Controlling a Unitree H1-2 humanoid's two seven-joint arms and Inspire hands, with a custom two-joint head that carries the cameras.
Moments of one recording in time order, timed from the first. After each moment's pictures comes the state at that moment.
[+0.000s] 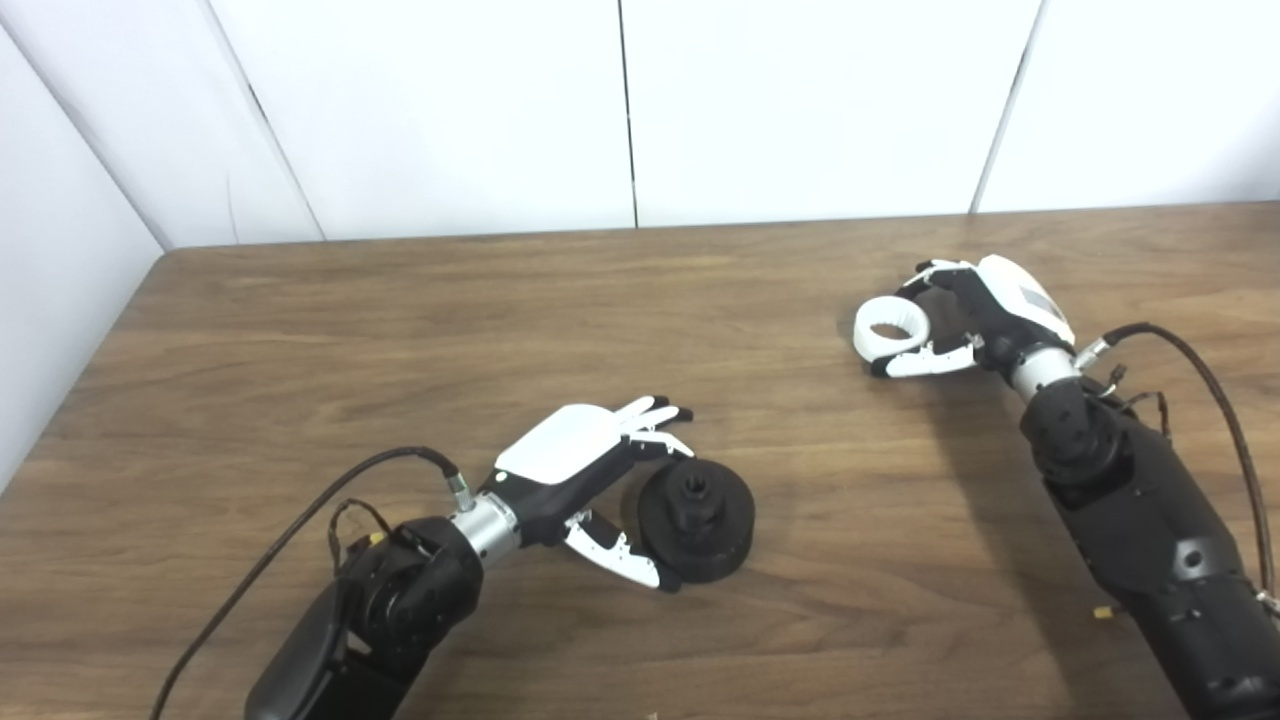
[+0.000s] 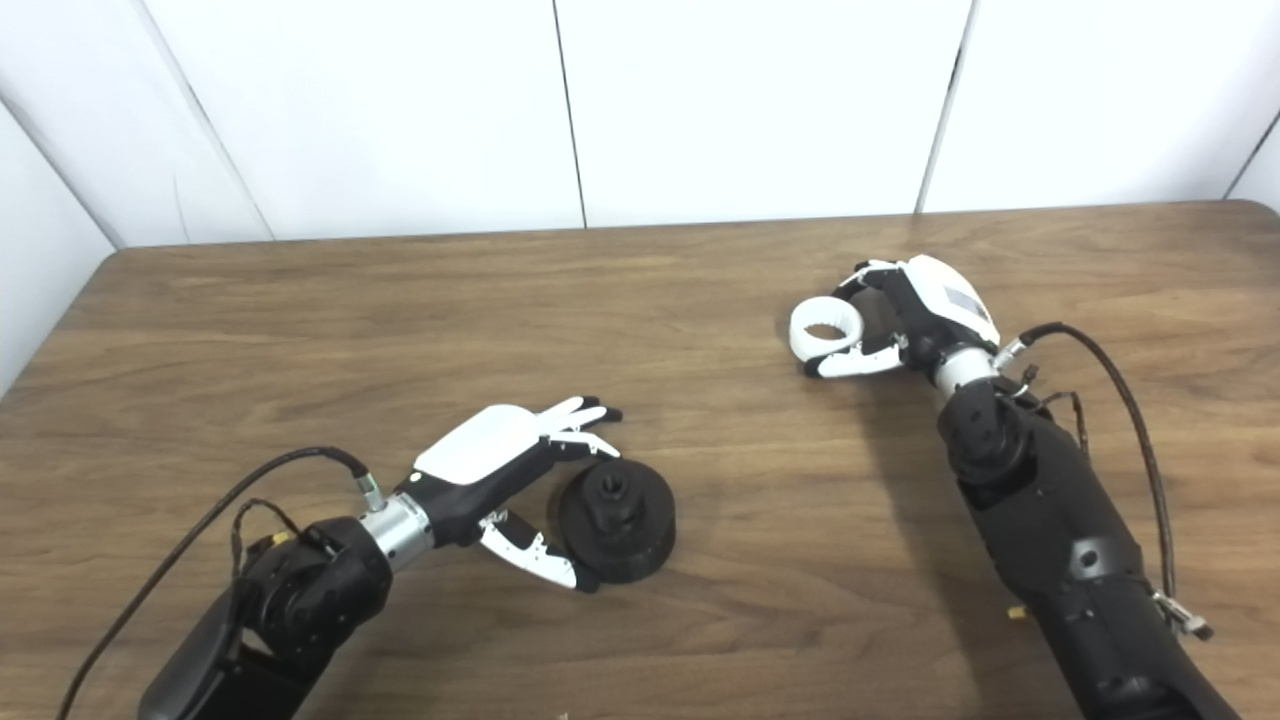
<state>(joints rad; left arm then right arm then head) -0.21 0.36 -0.38 -0.13 0.65 -0.08 -0.39 -0.51 -0.37 0.21 0.35 -0.57 0.18 0.04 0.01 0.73</state>
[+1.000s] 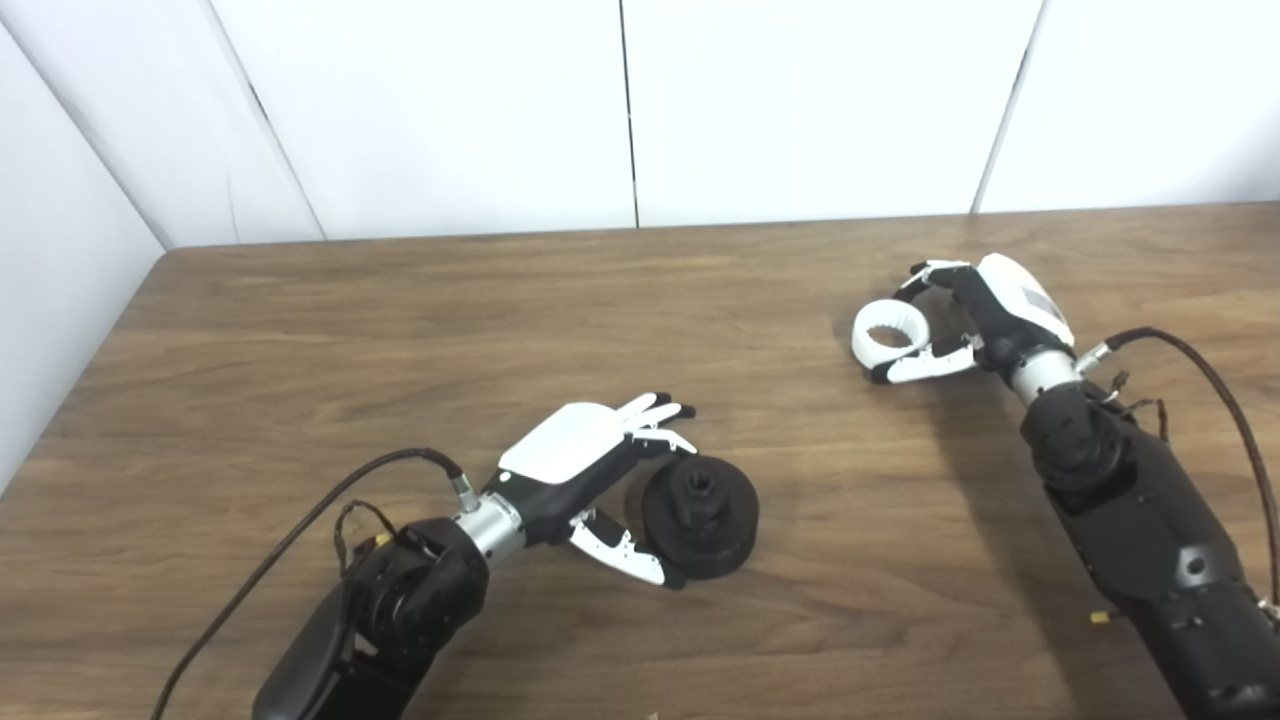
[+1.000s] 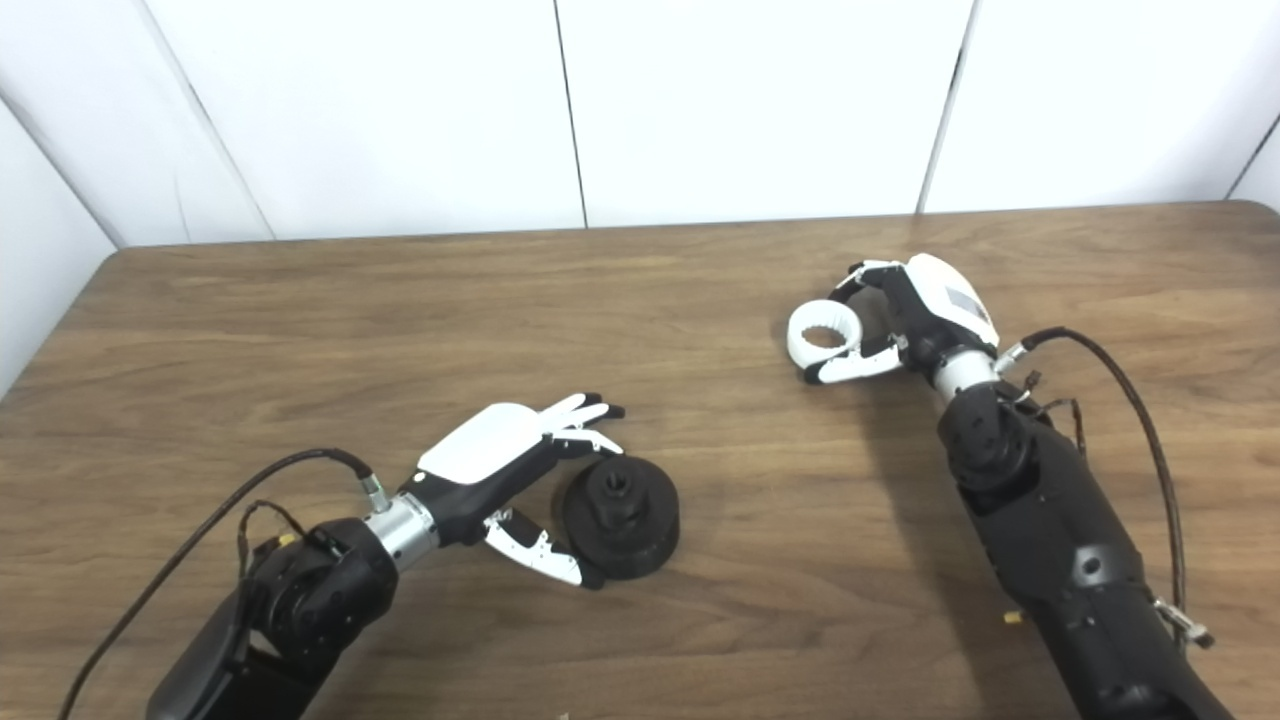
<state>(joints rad) -0.21 0.34 -0.38 -0.11 0.66 -0.09 -0.37 -0.49 -0.37 0.21 0.31 -0.54 0.16 0.03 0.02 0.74</state>
